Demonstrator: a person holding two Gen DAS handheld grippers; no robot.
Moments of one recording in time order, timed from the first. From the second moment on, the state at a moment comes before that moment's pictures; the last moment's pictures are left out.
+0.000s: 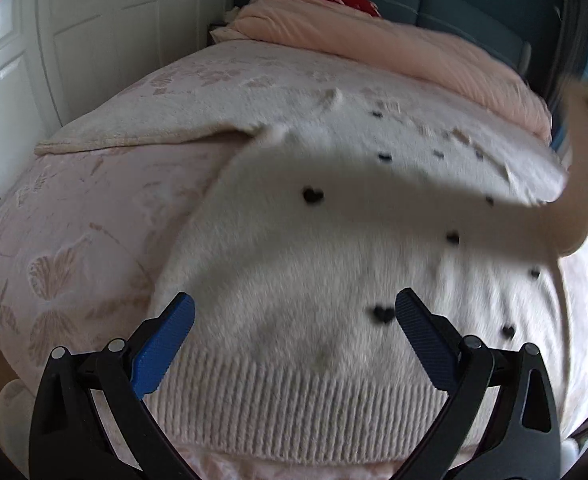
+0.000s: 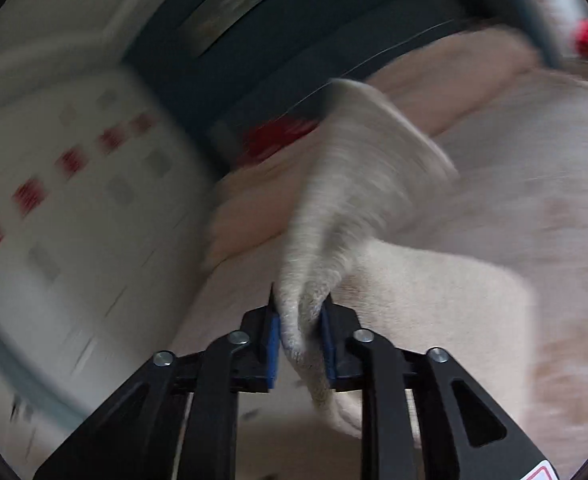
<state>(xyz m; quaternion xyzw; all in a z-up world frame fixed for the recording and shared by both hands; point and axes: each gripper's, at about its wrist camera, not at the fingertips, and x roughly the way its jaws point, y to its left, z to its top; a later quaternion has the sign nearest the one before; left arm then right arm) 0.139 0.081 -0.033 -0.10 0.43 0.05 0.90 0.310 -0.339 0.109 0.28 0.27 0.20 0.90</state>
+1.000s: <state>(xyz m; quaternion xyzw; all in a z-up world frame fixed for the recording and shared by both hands) 0.399 0.081 -0.077 -0.23 0.43 -0.01 0.87 0.268 -0.403 -0.088 0.42 0.35 0.01 0.84</state>
